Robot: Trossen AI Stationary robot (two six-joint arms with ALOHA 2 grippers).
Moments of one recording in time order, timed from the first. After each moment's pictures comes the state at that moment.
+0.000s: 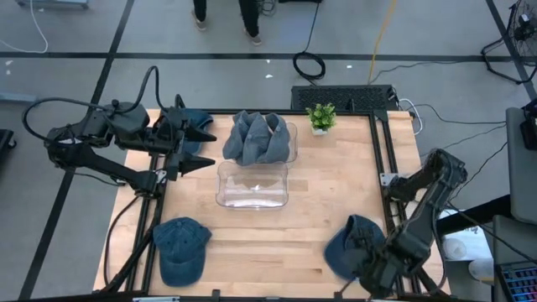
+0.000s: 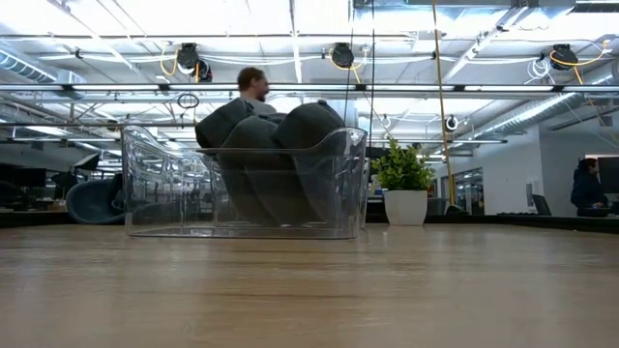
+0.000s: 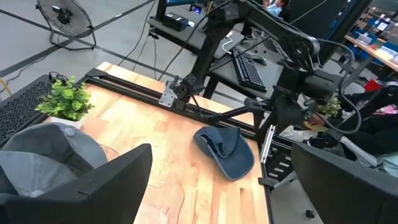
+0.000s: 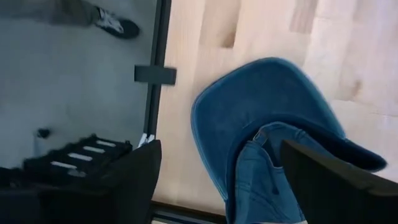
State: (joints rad) left arm -0.09 1.06 1.56 -0.77 -0.06 -0.40; right arm 0.92 1.61 1.56 -1.26 0.00 0.80
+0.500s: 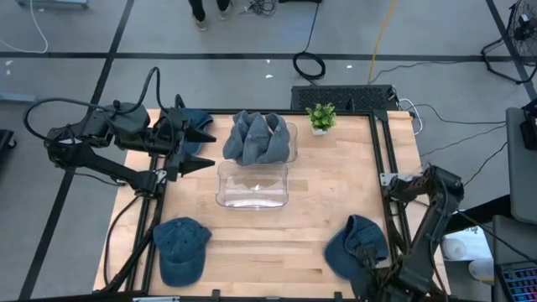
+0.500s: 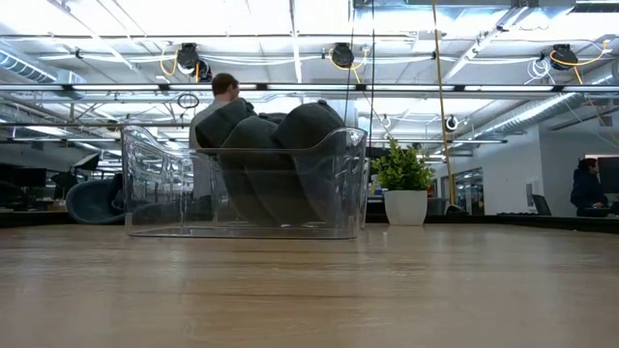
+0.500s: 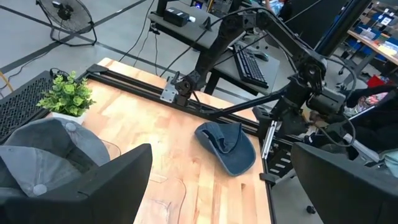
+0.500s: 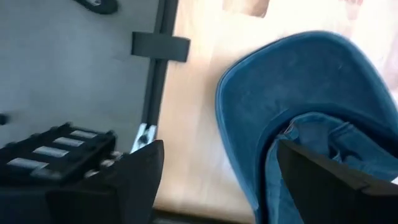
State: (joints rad) left arm -0.09 1.06 1.56 -0.79 -0.06 -0.40; right arm 1.06 1.78 1.56 -1.24 0.06 0.87
